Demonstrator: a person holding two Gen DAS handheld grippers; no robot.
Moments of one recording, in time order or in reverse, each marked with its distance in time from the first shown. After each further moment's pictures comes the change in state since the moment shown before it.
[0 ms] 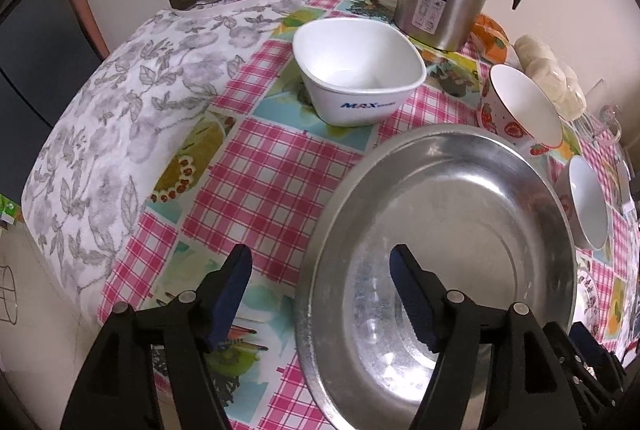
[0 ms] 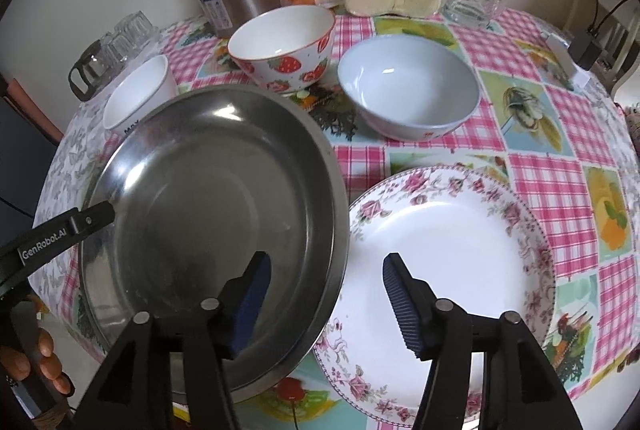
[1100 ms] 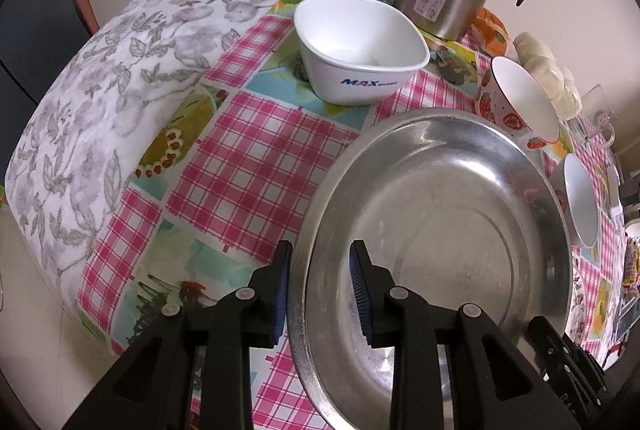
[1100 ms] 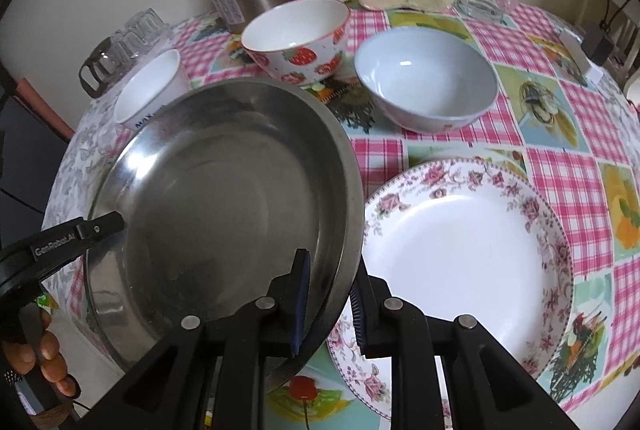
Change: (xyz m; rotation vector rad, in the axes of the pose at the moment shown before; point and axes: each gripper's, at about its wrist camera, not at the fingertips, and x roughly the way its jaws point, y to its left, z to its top) left arm 0.010 0.004 -0.003 -0.037 0.072 -0.069; right arm 0.007 0.004 -0.005 0.003 0.022 0.051
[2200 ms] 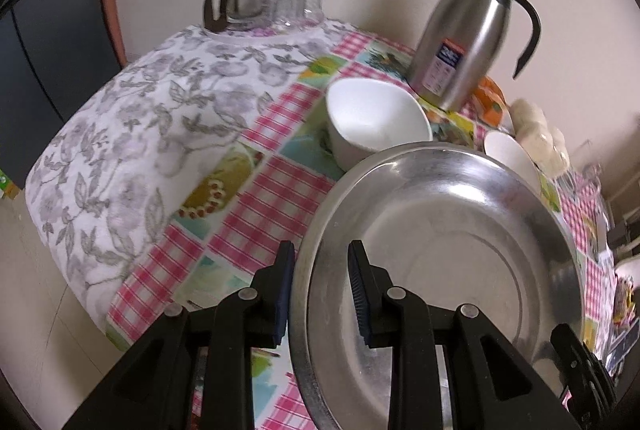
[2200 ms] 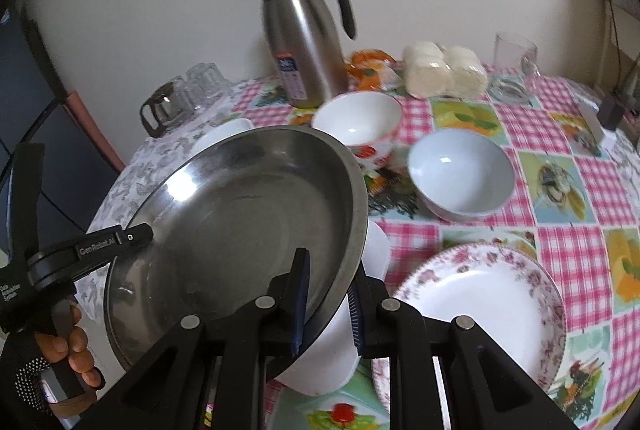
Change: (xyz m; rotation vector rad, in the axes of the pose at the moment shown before) left arm -0.048 0.018 0.008 -0.069 -0.188 -0.003; right arm -0.059 0.025 0.007 -0.081 -0.248 0.124
